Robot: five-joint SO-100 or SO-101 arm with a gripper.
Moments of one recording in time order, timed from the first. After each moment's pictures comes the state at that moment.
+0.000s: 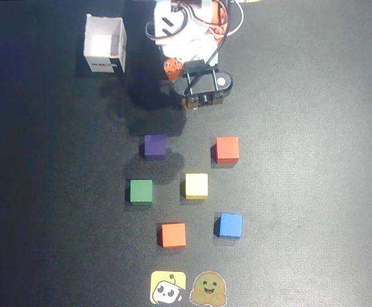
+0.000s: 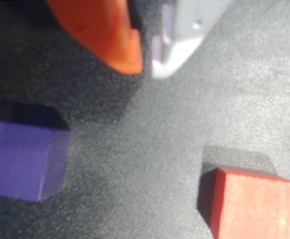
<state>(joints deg) -1.2 176.7 164.9 72.1 76.3</state>
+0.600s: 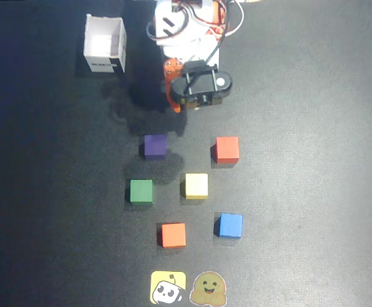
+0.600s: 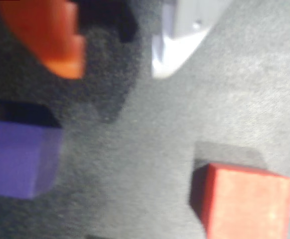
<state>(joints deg) -3.1 176.7 164.9 71.9 79.3</state>
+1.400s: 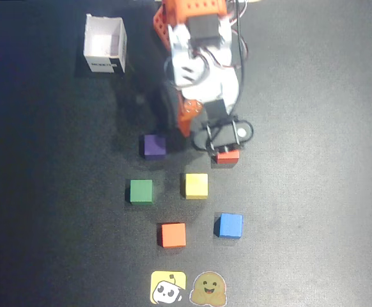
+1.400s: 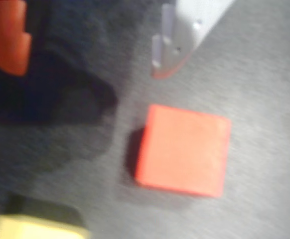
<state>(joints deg) -13.8 134.1 144.8 62.1 88.2</state>
